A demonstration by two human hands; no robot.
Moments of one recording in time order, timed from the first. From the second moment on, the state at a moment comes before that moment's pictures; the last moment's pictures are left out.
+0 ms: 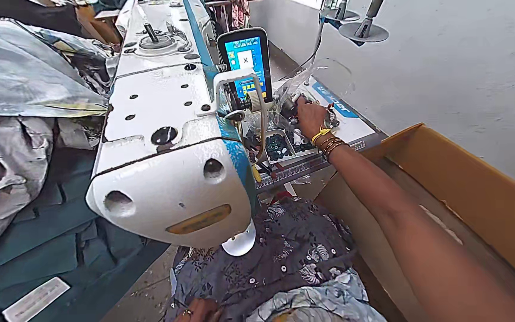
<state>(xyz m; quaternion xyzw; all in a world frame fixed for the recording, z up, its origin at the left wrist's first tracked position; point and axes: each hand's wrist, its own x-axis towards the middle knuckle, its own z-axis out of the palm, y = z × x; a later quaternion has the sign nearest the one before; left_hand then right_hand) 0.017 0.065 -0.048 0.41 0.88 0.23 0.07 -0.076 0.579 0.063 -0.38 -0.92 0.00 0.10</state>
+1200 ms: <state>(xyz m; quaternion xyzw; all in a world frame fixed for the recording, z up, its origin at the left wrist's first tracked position) 0.021 0.094 0.012 0.21 0.71 0.55 0.38 0.149 0.267 -0.005 -0.02 -0.67 0.72 -0.18</state>
